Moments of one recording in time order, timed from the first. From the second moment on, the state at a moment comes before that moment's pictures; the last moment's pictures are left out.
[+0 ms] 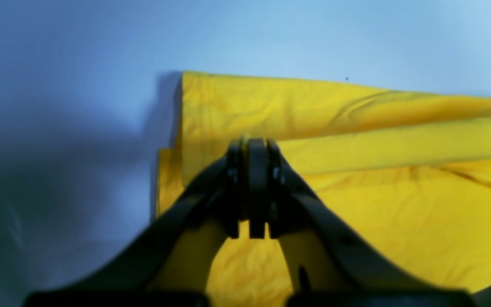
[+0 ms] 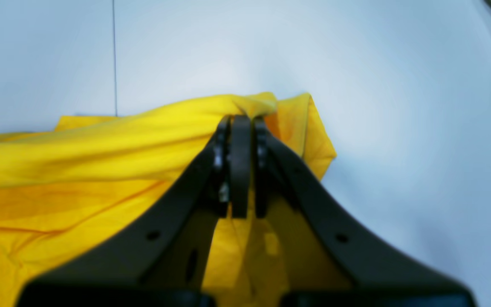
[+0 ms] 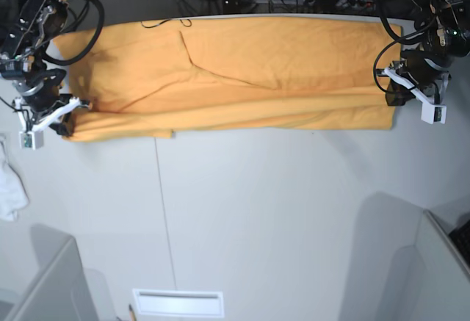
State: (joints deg) left arm 24.8 -19.2 -33.0 113.4 -41.5 -15.0 61.7; right arm -9.1 9.5 33.5 104.3 24.7 25.9 -56.7
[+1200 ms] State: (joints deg) left arm 30.9 -19.9 -32.7 113.5 -41.1 -14.7 61.7; right arm -23.5 0.0 39.8 111.0 24.0 30.1 -58.6
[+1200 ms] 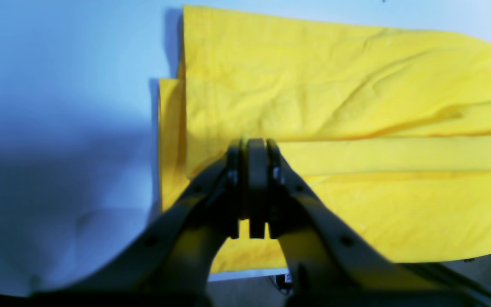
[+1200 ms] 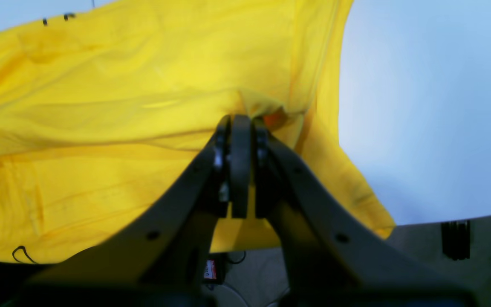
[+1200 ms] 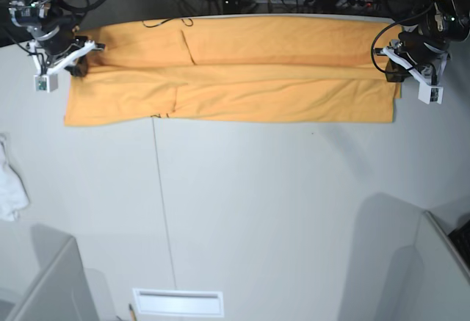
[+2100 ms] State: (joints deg) left arm 32.2 -19.6 -32.6 112.8 -33.9 -14.8 61.7; right arm -29.2 -0.2 39.5 110.4 24.2 30.0 -58.9
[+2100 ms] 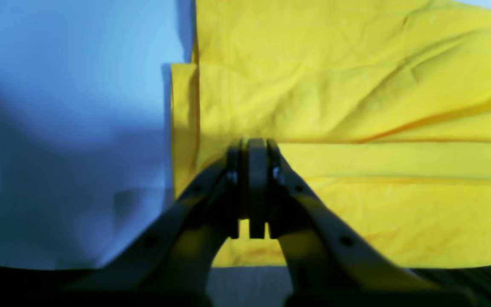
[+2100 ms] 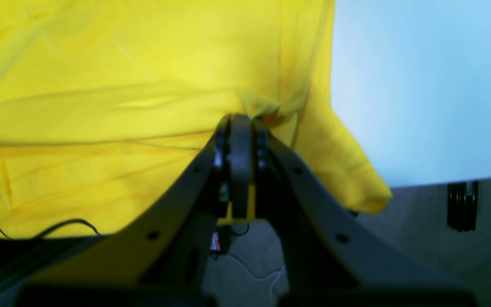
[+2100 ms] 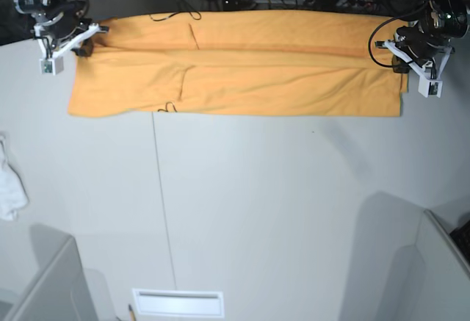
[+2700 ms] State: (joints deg) left arm 31.1 -19.7 -32.6 111.9 -33.7 -14.8 61.7; right arm -30.6 -1.6 39.7 110.4 24.0 30.0 -58.6
